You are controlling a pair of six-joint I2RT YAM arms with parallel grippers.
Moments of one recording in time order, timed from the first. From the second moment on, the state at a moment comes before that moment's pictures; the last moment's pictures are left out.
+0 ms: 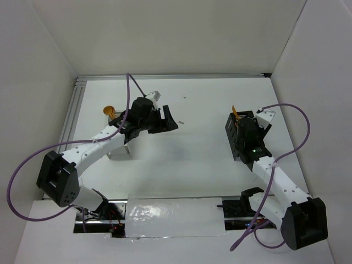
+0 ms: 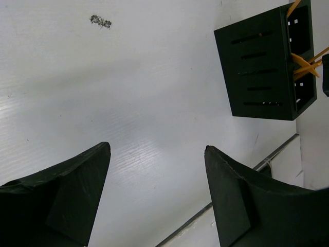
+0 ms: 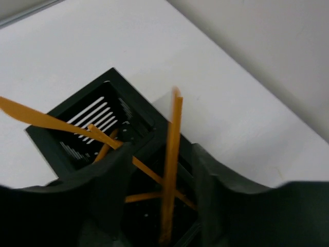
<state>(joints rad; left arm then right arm) -0.58 1.44 1.11 -0.26 0.16 -0.68 0.25 0.96 0.56 -0.02 0.89 0.34</state>
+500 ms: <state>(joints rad) -0.58 1.44 1.16 -0.34 0.13 -0.58 0.25 0.94 0.88 -0.16 0.45 0.33</state>
